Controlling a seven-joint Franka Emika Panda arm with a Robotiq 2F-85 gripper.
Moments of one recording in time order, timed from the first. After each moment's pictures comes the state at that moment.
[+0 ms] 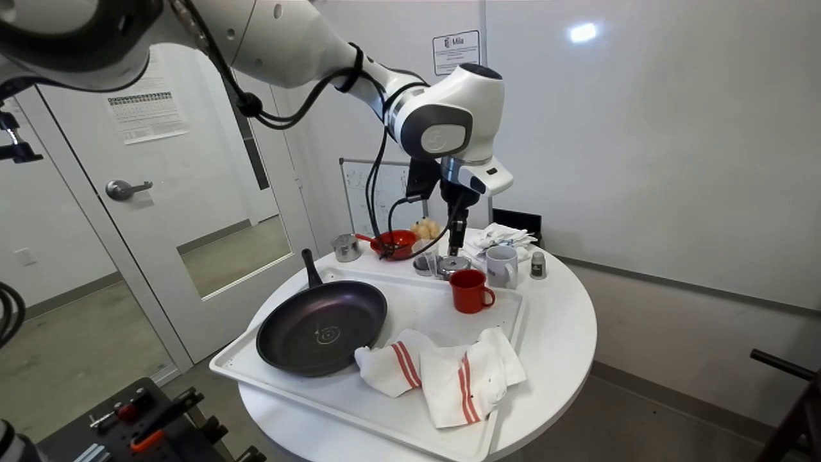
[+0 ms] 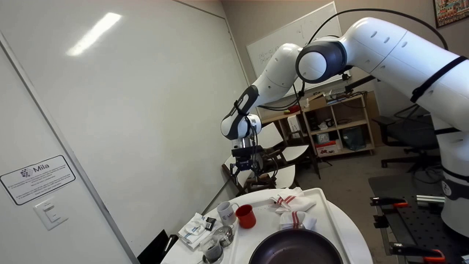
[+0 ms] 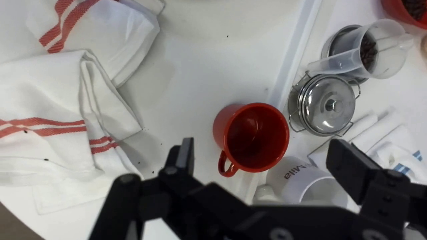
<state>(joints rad) -0.23 0.68 -0.14 -1.51 0.46 2.14 0.43</state>
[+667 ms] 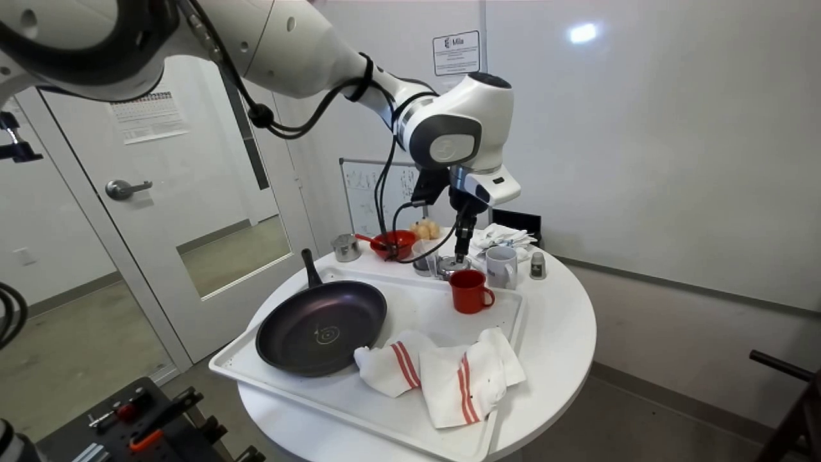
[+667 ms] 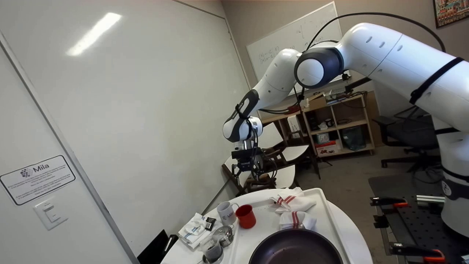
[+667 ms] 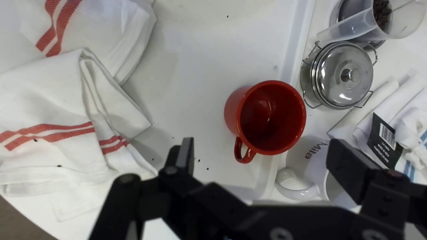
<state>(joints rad) -0.25 0.72 -0.15 -1.47 0.46 2.16 0.54</state>
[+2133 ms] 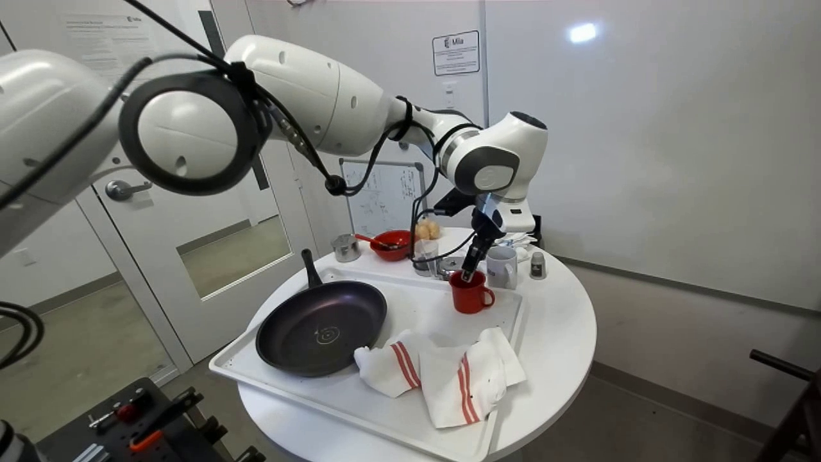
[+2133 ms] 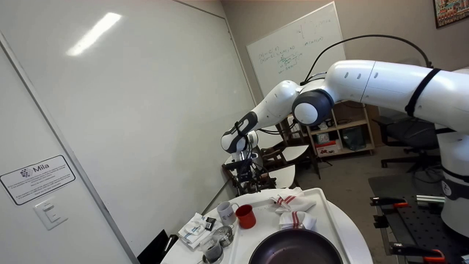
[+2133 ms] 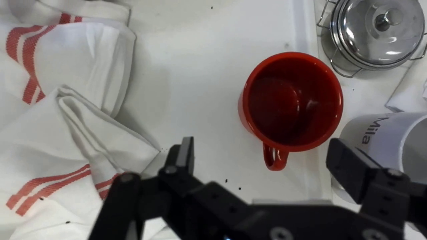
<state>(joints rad) -0.30 1.08 -0.15 -0.98 0.46 1.89 0.90</state>
